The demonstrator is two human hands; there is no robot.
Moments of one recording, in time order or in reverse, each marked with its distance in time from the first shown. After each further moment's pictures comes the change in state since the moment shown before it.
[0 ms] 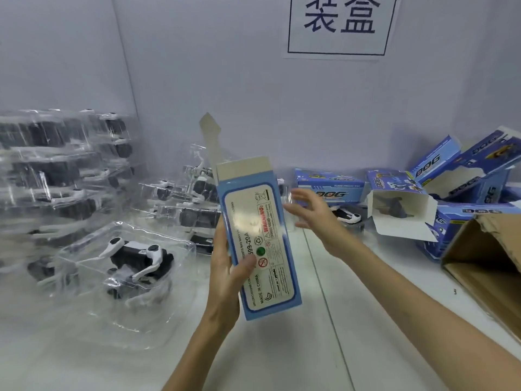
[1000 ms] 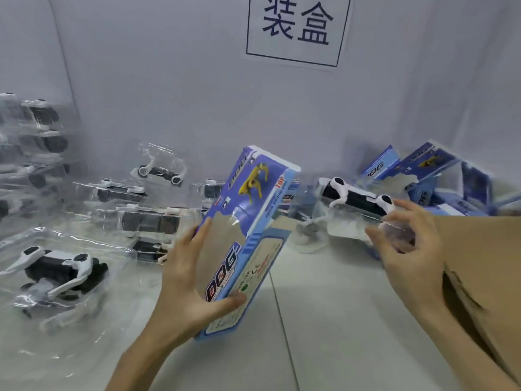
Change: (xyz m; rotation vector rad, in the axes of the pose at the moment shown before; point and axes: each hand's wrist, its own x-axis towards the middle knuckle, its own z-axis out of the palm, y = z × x) left_hand 0.002 -0.002 -0.002 0.677 -0.225 0.192; right_hand -0.125 0.017 -0.134 -0.361 0.758 -0.513
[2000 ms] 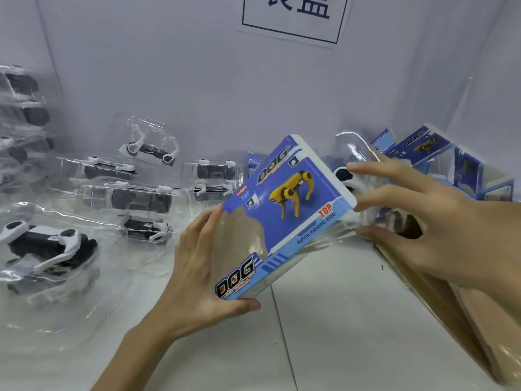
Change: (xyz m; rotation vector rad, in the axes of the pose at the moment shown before) left_hand -0.009 0.006 0.018 0.056 -0.073 0.212; right_hand 0.037 -0.077 -0.045 -0.357 -0.660 -0.607
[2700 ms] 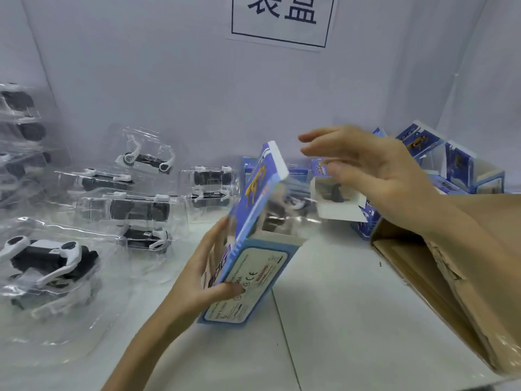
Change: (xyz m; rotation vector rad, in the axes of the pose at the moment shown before) left_hand 0.005 0.004 -0.004 -0.615 -0.204 -0.220; right_hand 0.058 -0.018 0.004 0.612 0.012 0.180
